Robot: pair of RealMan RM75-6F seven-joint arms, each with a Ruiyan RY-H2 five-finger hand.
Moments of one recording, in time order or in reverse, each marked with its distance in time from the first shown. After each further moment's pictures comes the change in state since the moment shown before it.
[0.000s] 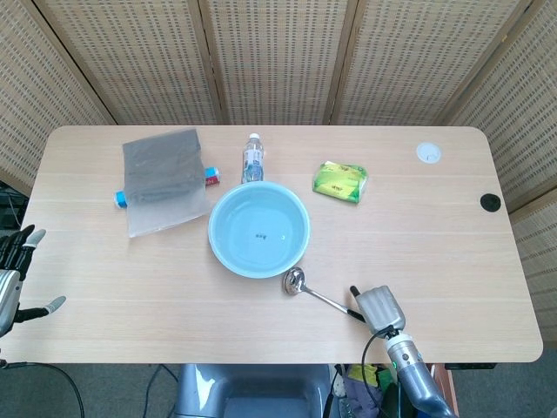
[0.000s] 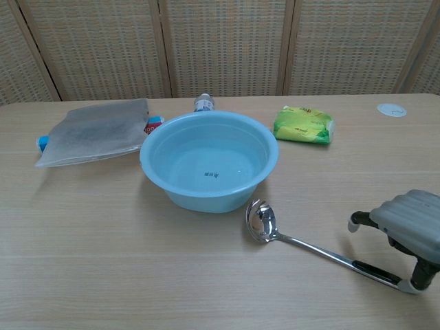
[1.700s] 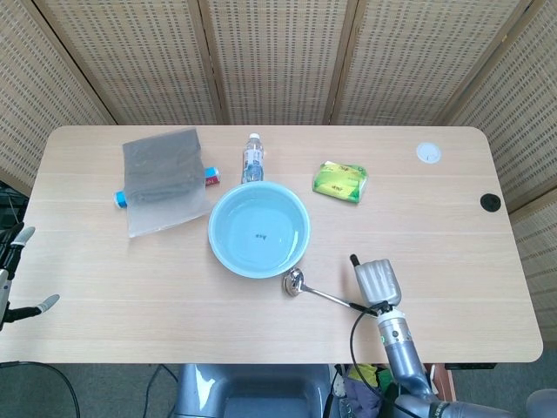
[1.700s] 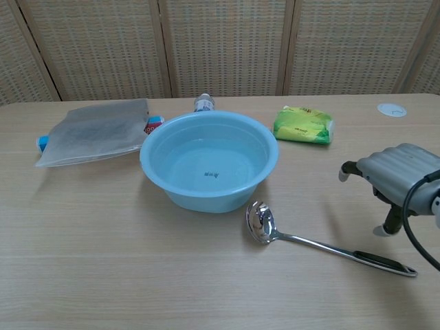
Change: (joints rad) left arm 0.008 0.033 -0.004 -0.008 0.002 0.014 -0.068; right arm 0.062 -0.084 0.120 0.034 0.076 0.106 -0.068
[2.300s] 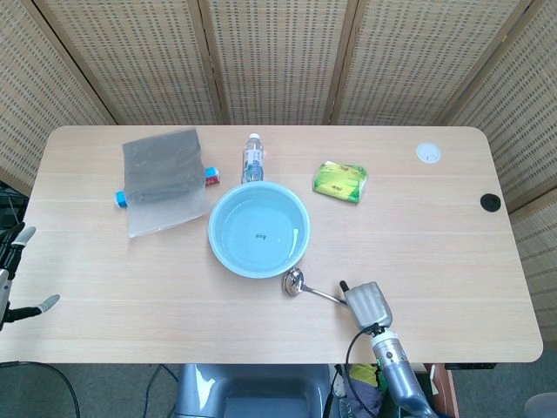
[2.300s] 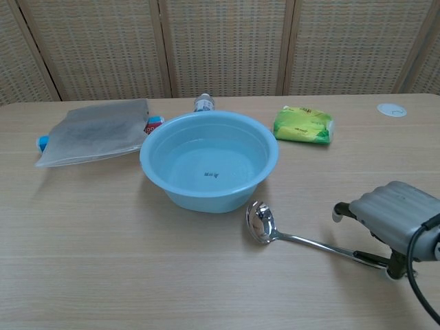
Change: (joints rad) left arm -0.001 0.002 -0.001 0.002 -0.002 -0.003 -0.006; right arm -0.014 -0.010 -0.110 -0.031 0.005 -0.010 -0.065
